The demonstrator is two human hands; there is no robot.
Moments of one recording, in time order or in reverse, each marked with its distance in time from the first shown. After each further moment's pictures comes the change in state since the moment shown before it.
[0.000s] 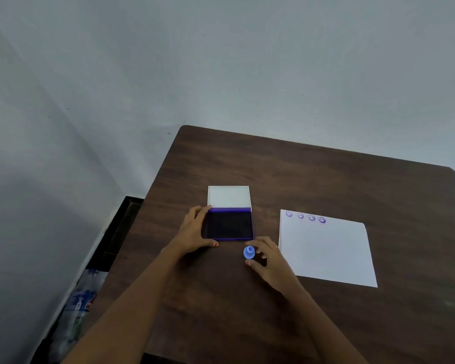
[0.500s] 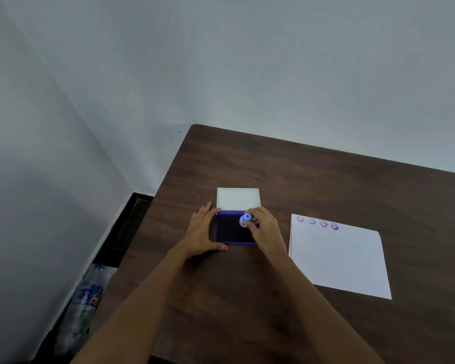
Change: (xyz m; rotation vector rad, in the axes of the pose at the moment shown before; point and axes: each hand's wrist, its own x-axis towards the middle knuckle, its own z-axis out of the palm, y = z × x) left_hand 0.003 -0.009 0.003 -0.014 0.000 0.039; right_hand 0.079 -0.043 -0.004 0.004 0.188 0.064
